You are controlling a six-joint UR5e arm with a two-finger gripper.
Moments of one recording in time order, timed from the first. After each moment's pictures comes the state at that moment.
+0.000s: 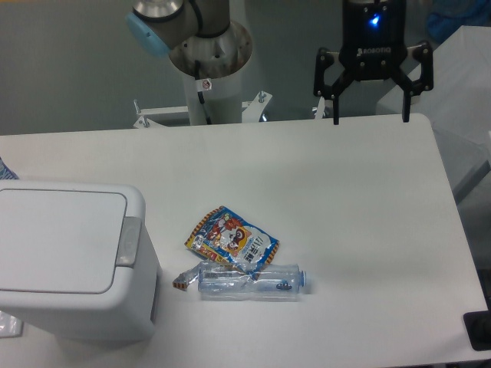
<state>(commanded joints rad) 2.73 -1.59 -1.48 -1.17 1.34 0.85</state>
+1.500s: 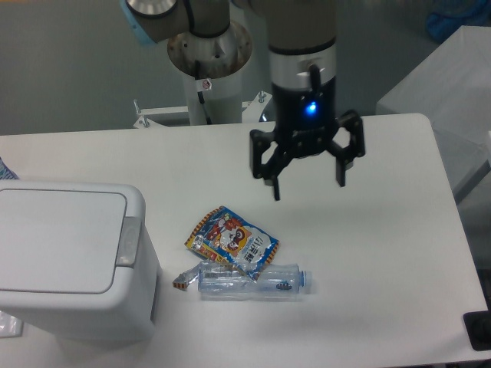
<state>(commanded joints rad) 2.43 -1.77 -1.37 -1.10 1.47 0.05</state>
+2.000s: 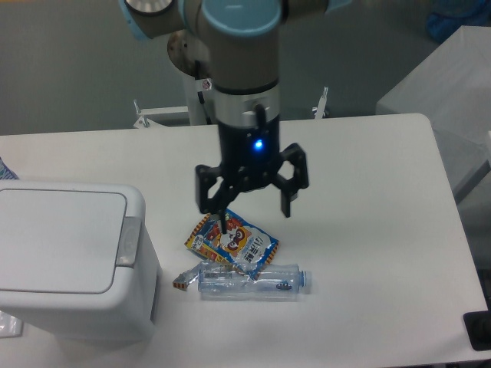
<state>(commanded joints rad) 2.32 -1.81 -1.38 -1.07 1.47 -0.05</state>
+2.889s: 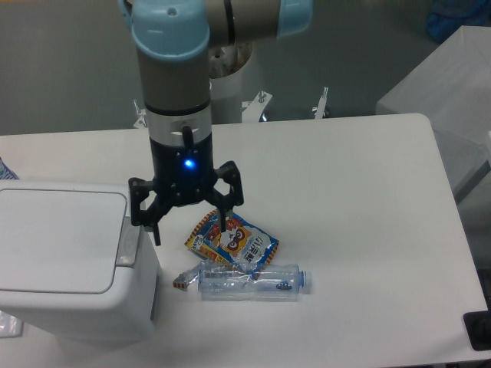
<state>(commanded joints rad) 2.22 -1.82 -1.38 -1.07 1.47 -0.08</state>
